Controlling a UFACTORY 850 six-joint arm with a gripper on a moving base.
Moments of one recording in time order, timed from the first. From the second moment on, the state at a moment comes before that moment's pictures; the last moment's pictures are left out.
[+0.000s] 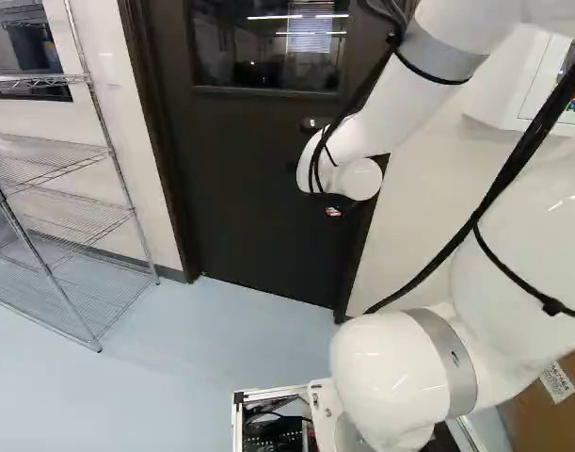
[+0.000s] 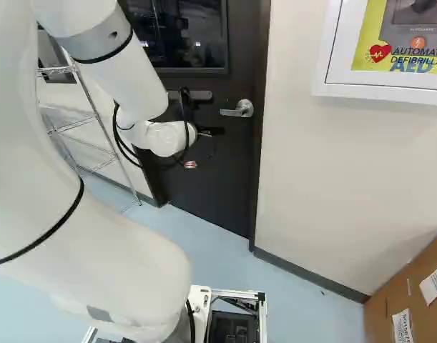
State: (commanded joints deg) arm 0.7 9.5 -25.9 3.0 37.8 0.0
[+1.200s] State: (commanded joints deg) arm 0.1 14.9 -28.7 3.0 37.8 0.0
